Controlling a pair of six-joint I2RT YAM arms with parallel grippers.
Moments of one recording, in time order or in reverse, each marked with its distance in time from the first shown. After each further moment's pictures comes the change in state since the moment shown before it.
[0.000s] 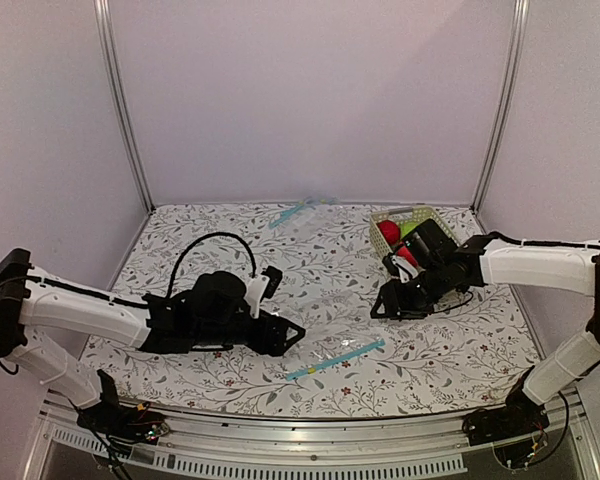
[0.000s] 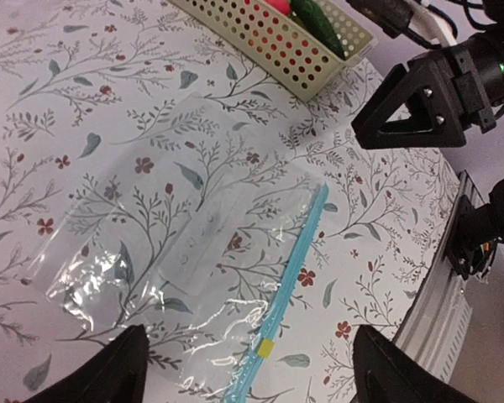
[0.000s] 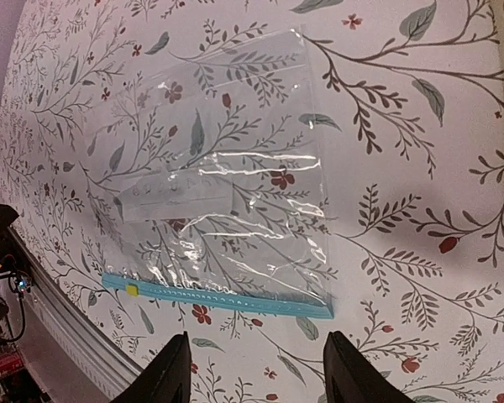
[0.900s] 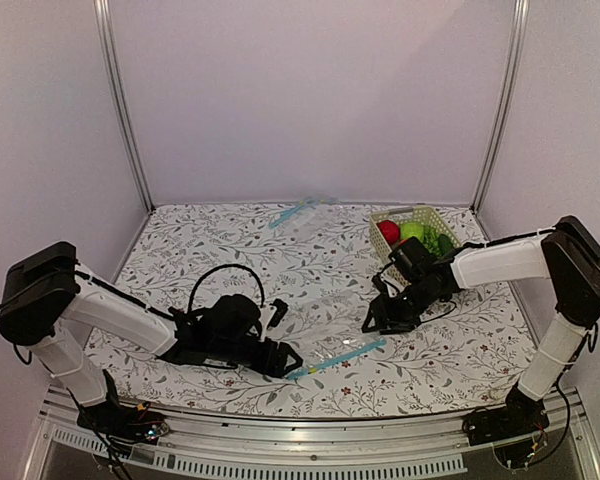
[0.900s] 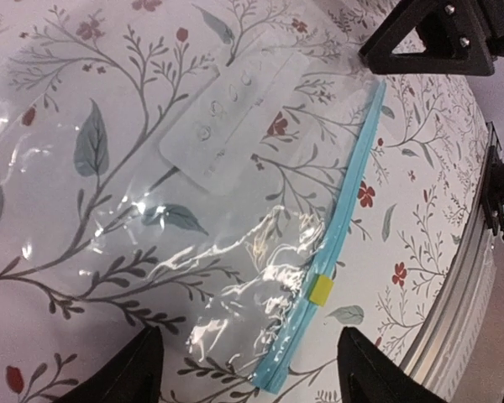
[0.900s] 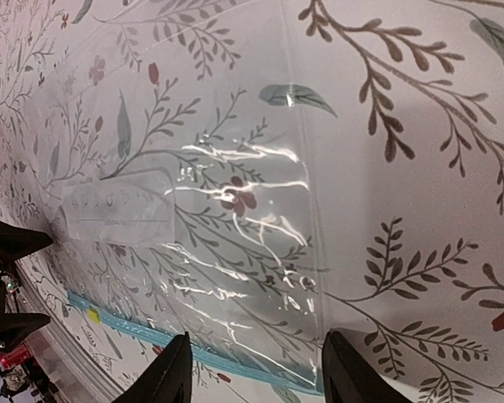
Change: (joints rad) left arm 0.007 0.224 -0.054 0.074 0.156 -0.092; right arm -0.032 0.243 -0.032 0.145 -0.103 -0.009
